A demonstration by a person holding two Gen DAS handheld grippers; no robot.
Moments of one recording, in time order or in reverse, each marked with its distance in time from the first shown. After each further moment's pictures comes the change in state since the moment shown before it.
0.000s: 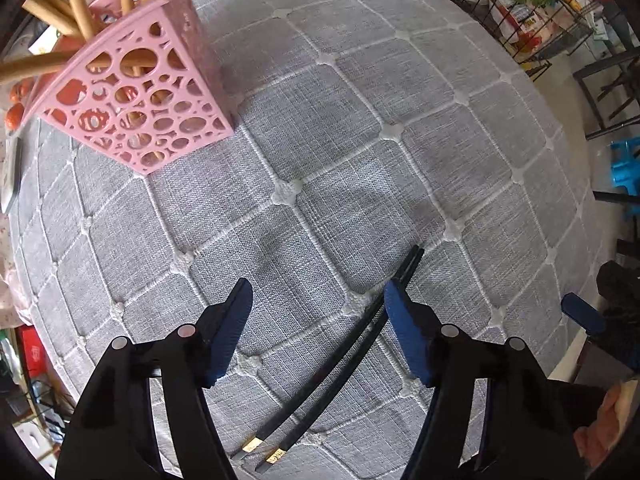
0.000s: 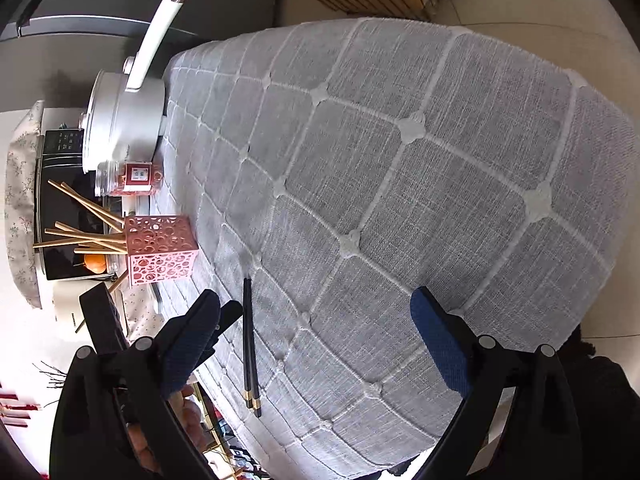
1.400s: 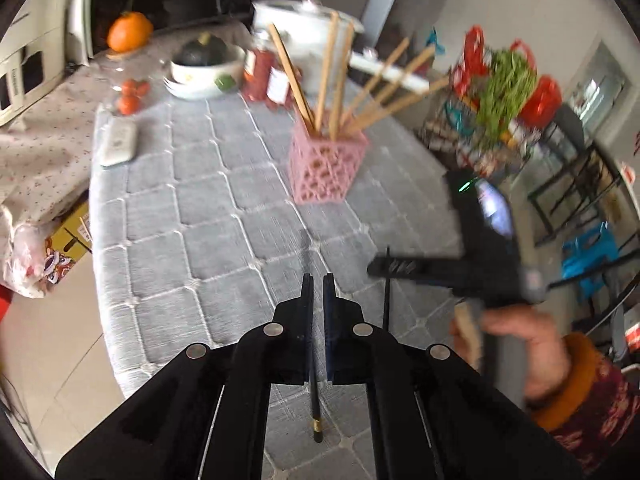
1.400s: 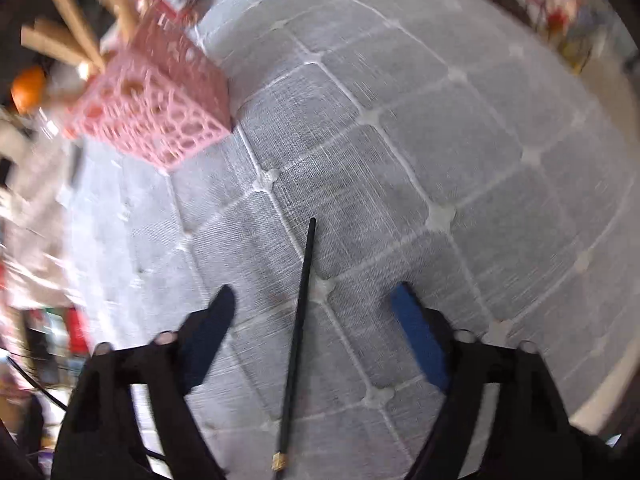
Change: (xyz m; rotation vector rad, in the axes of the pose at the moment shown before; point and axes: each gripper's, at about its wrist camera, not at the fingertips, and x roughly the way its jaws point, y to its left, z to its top) left arm -0.129 0.082 -0.136 -0.185 -0.549 -0.155; right arm 0.135 0.150 -0.085 -0.543 0.015 -0.472
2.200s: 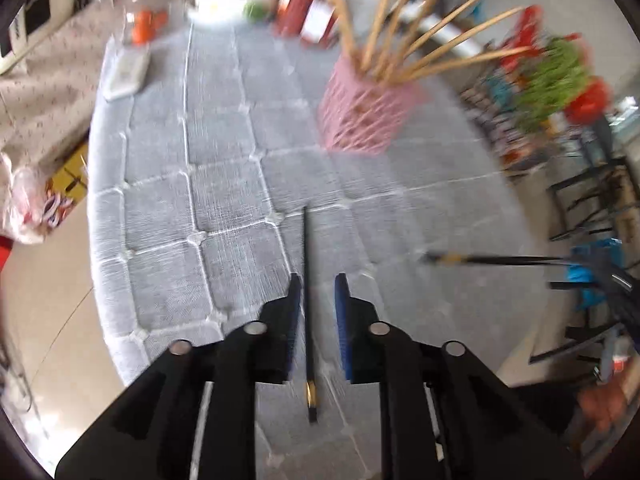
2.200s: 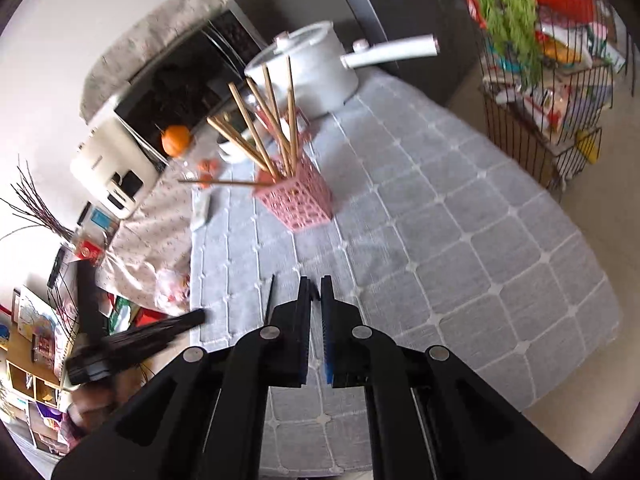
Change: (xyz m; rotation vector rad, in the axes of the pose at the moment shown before) left arm 0.060 0.031 0.009 -0.124 0.271 0.072; right arm -0.170 -0.064 -0.068 -0.112 -0.375 0.381
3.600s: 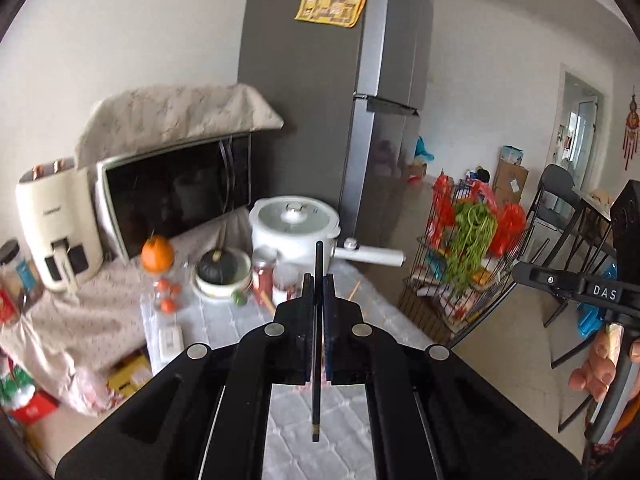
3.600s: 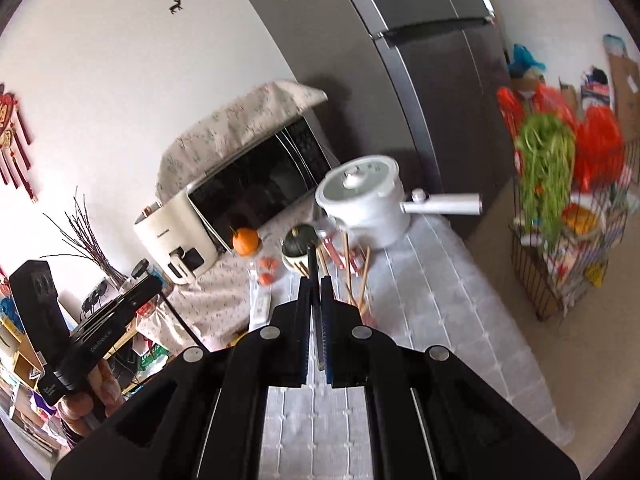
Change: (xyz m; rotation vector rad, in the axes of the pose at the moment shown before) left arm -0.267 -0.089 0.048 0.237 -0.728 0.007; right arm -0.135 0.071 0.134 -0.155 -0.249 0.112
